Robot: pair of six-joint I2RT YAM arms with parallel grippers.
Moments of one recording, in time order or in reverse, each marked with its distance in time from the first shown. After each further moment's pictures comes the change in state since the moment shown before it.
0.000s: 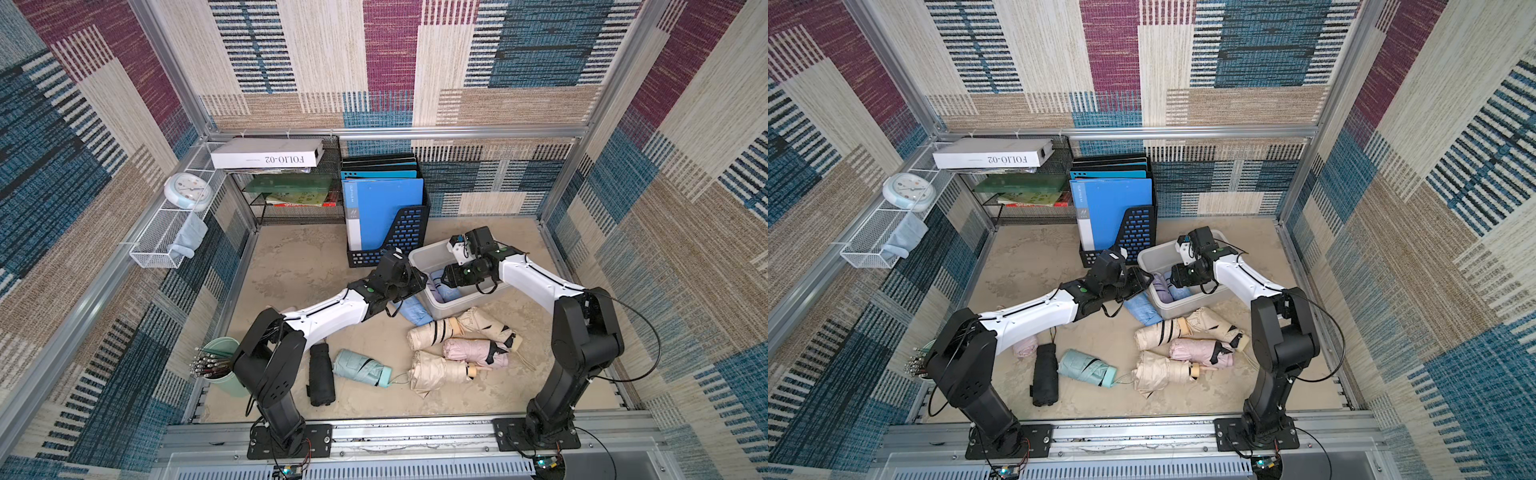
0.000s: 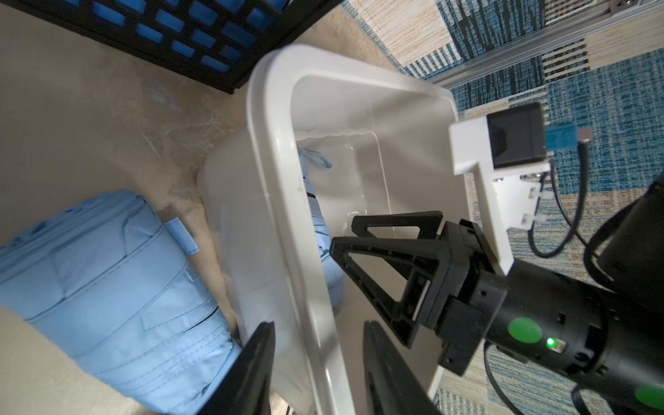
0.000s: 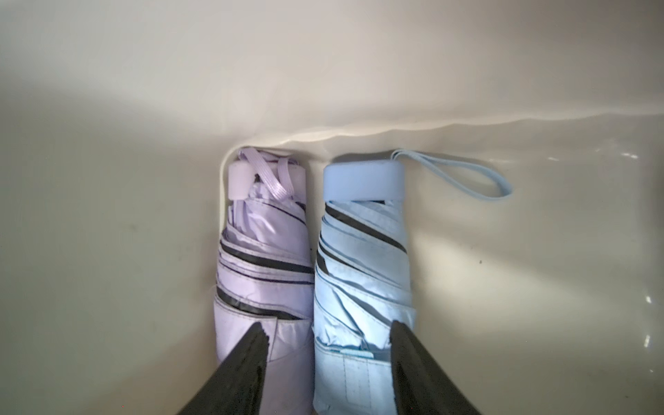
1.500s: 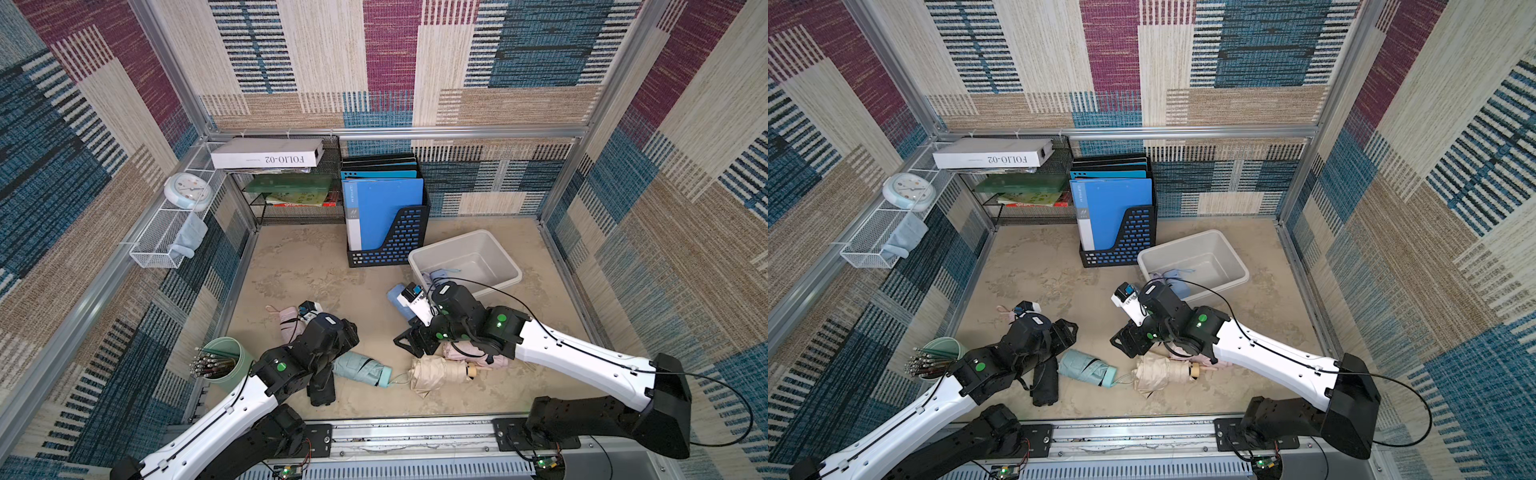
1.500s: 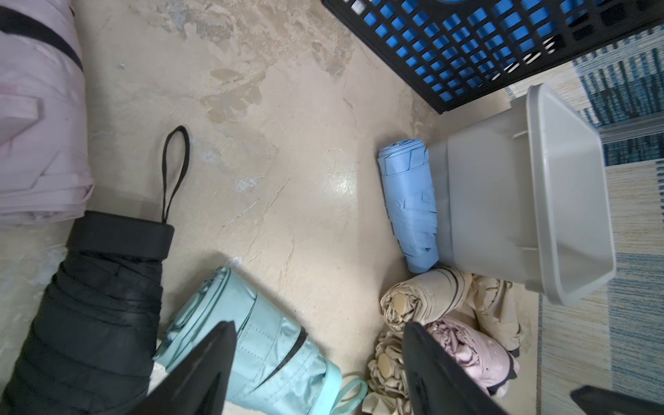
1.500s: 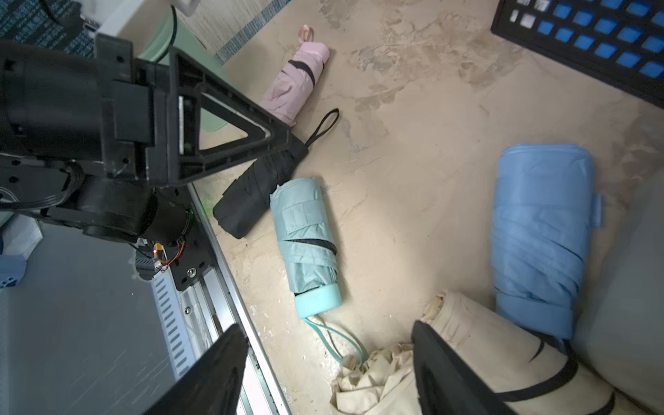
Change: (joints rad) left arm 0.010 -0.916 -0.518 -0.649 -0.296 -0.126; right arm 0.670 -0.497 -0.291 0.099 0.069 0.138
